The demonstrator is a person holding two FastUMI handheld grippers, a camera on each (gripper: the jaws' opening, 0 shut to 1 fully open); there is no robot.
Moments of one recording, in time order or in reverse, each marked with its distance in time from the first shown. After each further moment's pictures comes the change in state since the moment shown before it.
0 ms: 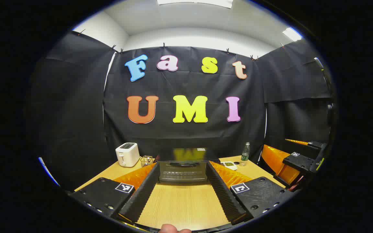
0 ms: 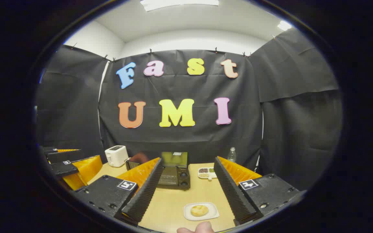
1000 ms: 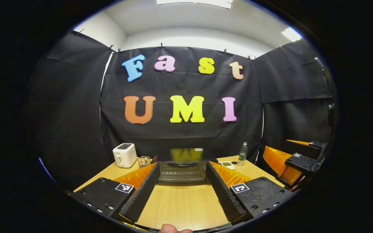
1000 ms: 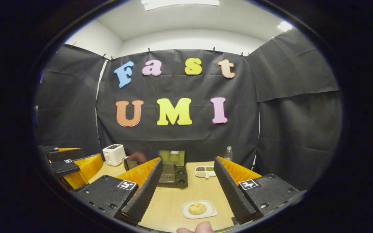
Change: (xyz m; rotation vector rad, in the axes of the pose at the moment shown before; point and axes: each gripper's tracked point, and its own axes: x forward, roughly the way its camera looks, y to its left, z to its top) left arm -0.003 -0.001 0.000 0.004 -0.009 -0.028; right arm -0.011 0.000 -0.004 -0.001 0.008 -0.025
